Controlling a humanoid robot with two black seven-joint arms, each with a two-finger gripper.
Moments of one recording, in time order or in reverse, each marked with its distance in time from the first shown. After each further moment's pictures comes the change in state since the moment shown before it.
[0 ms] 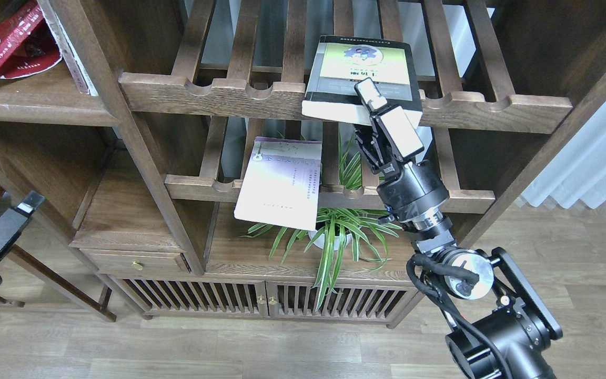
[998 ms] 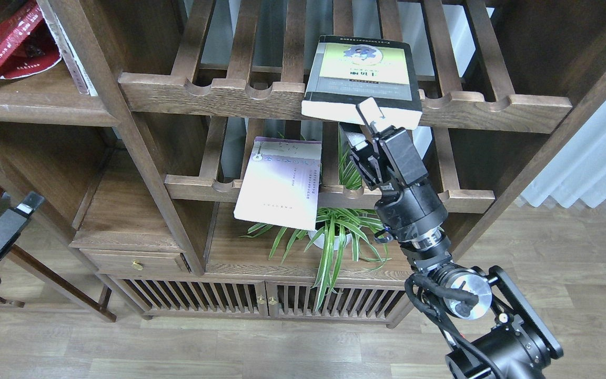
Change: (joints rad) left arm 0.000 0.005 0.000 0.000 0.001 0.000 0.002; right arm -0.018 0.000 -0.029 0.021 -0.001 0.046 0.000
